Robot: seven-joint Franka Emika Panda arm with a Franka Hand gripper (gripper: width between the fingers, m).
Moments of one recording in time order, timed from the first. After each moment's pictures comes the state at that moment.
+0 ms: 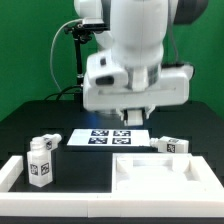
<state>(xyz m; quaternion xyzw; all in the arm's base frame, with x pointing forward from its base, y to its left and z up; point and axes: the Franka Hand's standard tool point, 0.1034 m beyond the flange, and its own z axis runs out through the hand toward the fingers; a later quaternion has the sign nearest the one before) 0.509 0.029 0.110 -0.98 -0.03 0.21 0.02</state>
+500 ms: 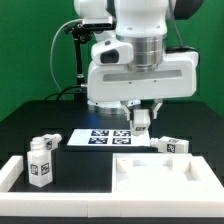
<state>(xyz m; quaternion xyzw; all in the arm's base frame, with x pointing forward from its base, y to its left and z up) 0.542 0.050 0.120 -1.00 -0.04 0.04 0.03</state>
